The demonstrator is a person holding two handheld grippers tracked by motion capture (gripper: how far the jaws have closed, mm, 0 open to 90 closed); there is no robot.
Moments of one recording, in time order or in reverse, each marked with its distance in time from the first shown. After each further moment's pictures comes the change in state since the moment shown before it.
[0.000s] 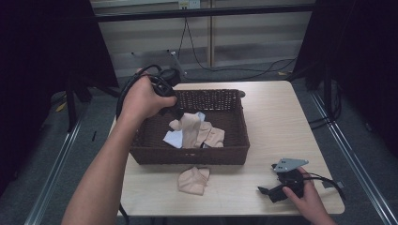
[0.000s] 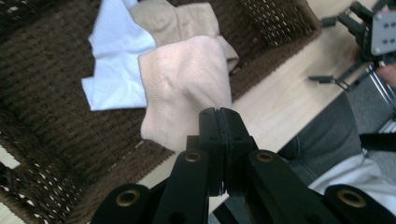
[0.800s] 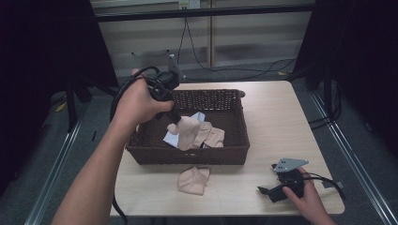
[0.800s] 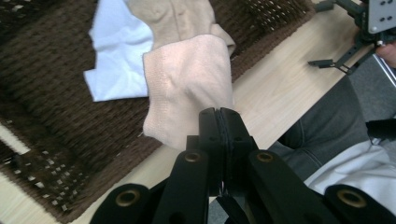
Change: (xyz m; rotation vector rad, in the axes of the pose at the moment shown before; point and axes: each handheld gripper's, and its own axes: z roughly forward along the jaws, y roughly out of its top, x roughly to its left) left arm -0.010 -0.013 -0.015 0.005 0.032 0.034; right arm 0.000 0.000 0.000 0.000 0.000 0.000
